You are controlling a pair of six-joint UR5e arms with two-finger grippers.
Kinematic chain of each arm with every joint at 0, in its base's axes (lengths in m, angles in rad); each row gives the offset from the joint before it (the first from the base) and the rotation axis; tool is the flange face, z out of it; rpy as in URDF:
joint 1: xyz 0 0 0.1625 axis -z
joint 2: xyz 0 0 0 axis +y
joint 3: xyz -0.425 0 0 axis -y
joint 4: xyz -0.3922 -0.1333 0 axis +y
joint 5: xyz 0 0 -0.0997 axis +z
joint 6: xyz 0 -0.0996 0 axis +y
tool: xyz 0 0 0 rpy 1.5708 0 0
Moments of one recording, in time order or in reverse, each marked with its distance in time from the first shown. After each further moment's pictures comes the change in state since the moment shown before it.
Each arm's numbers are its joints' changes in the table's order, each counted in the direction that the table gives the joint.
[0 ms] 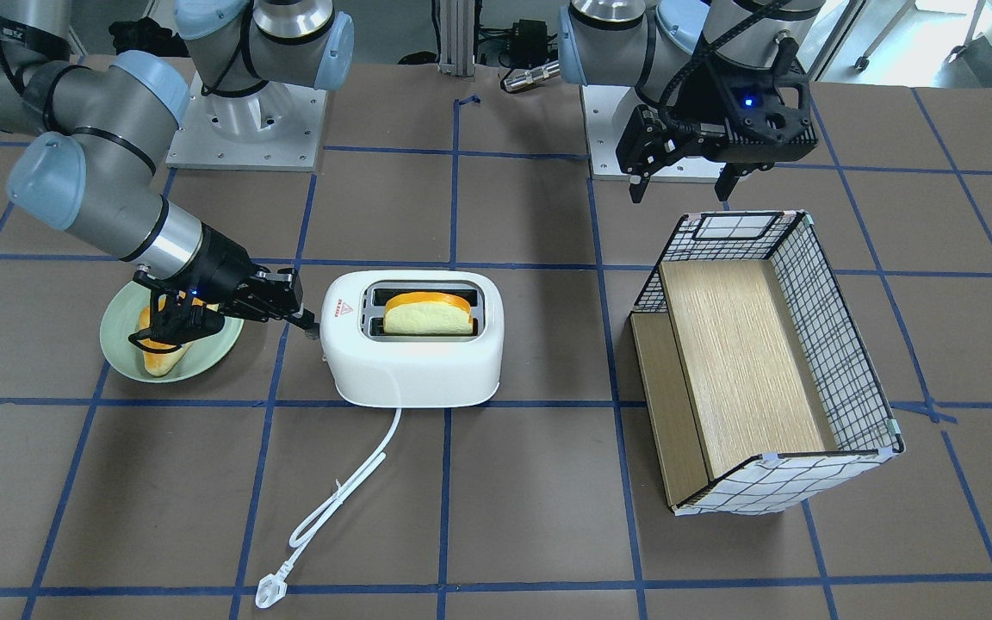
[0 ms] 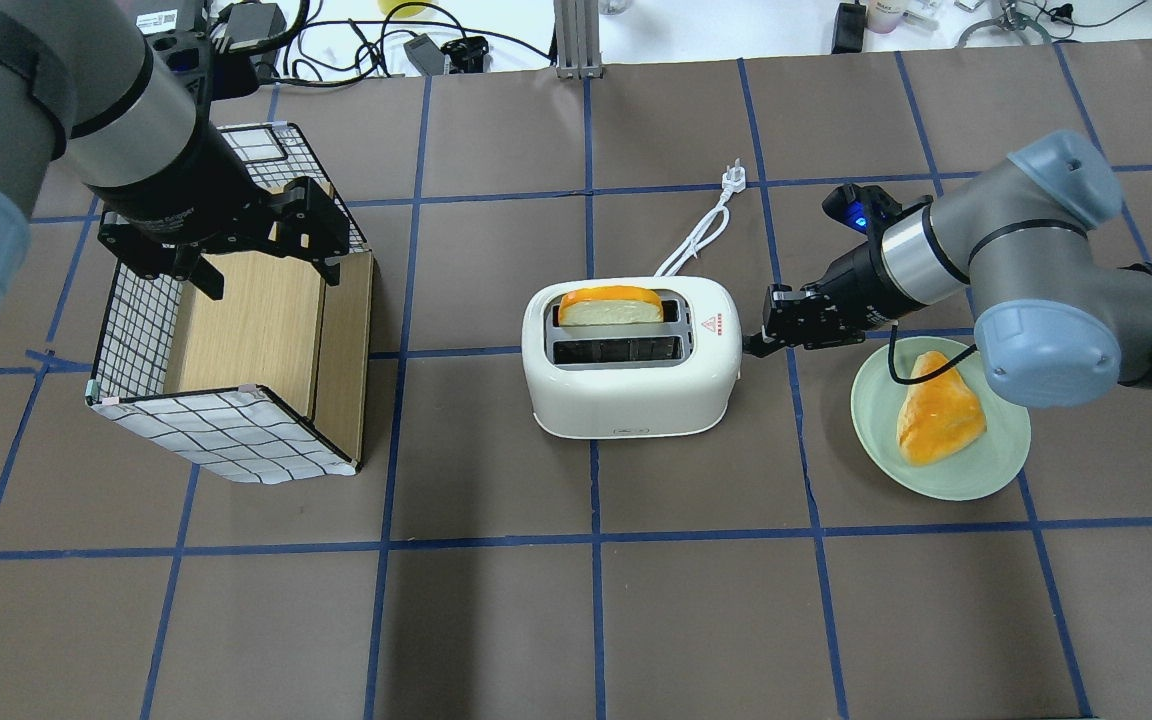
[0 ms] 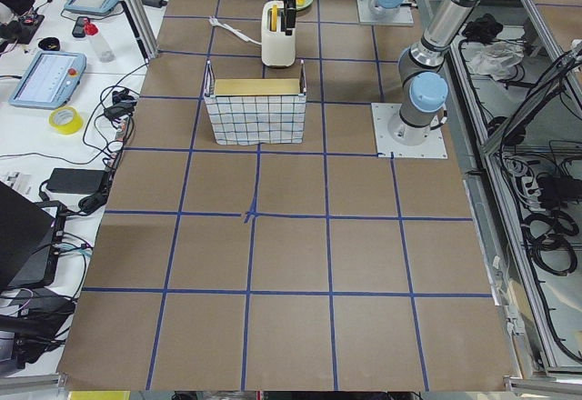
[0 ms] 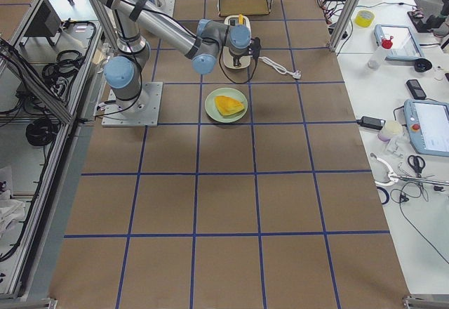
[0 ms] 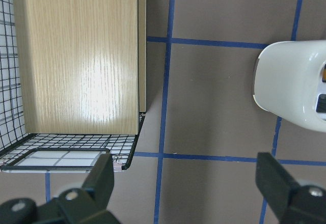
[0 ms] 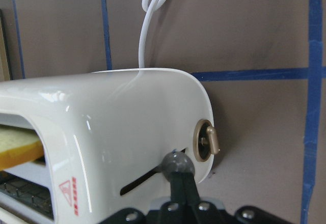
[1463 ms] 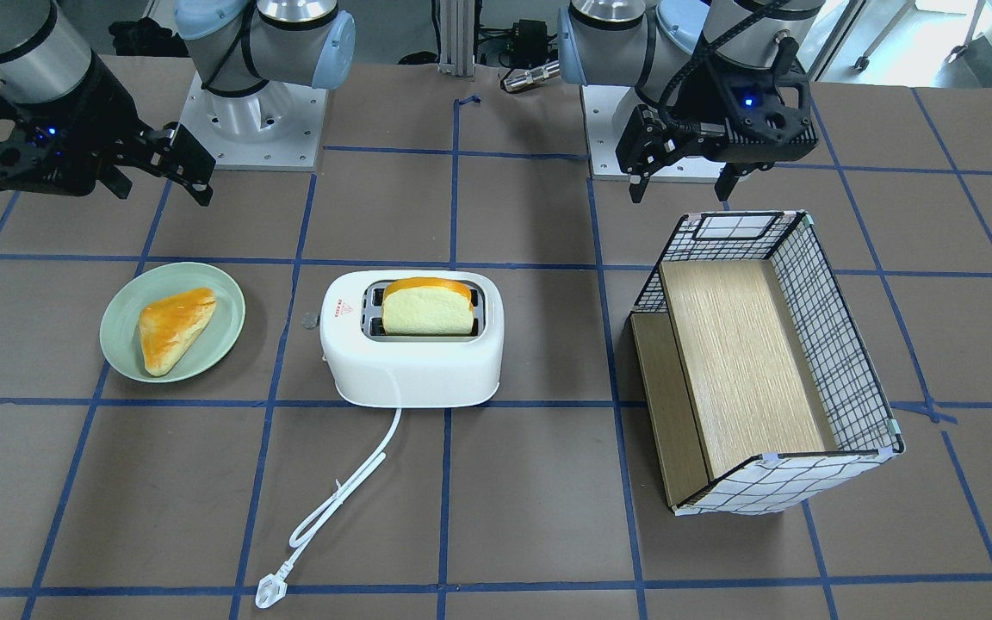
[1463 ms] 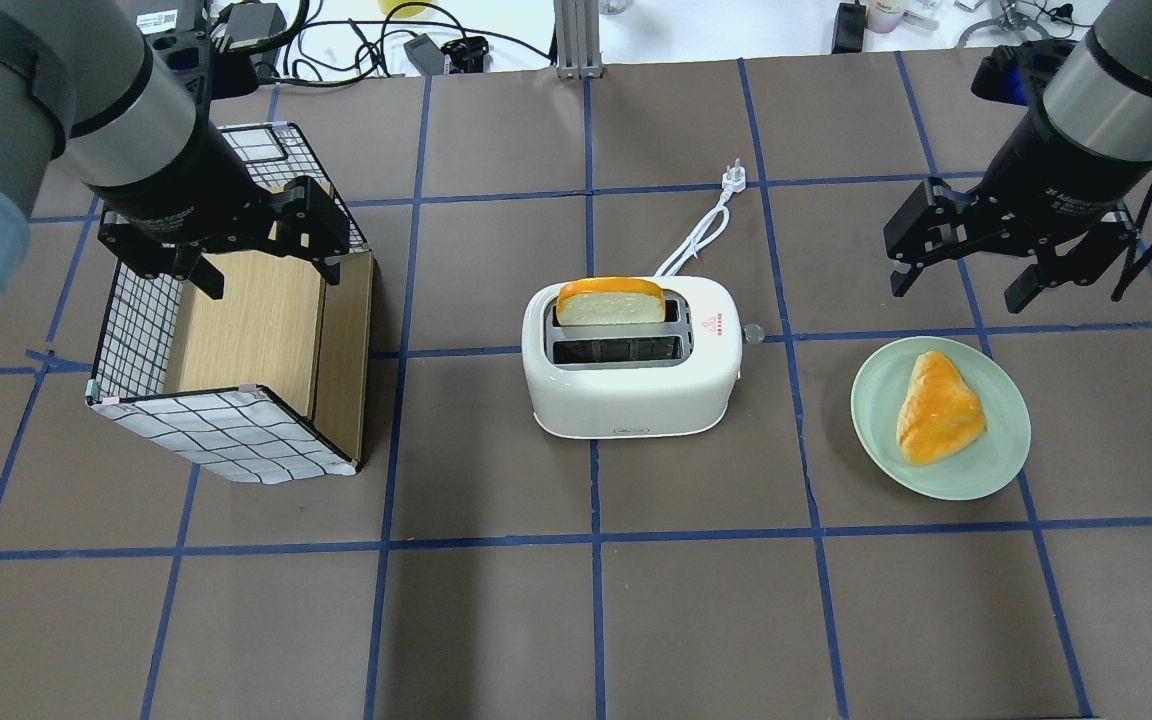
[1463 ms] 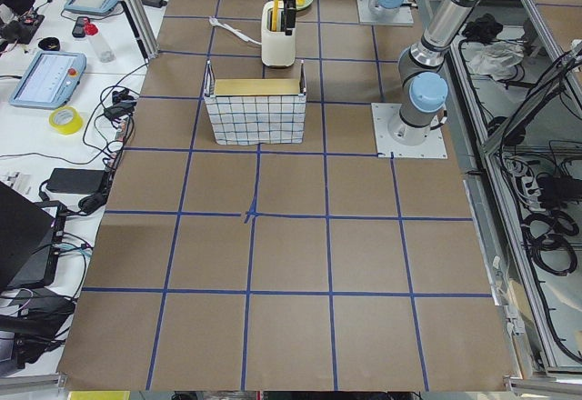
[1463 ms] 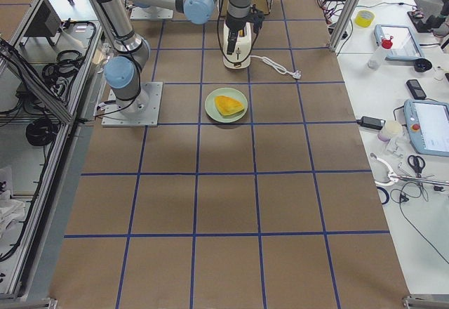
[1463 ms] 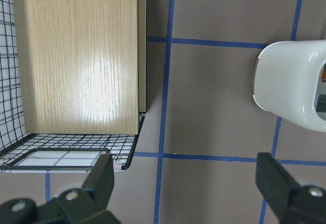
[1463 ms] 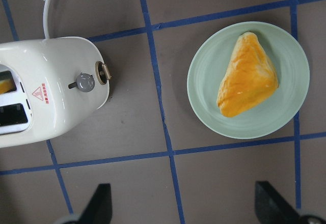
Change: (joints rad) left arm 0.000 0.000 0.000 0.000 0.001 0.000; right arm -0.028 0.224 -0.359 -0.594 0.468 -0.164
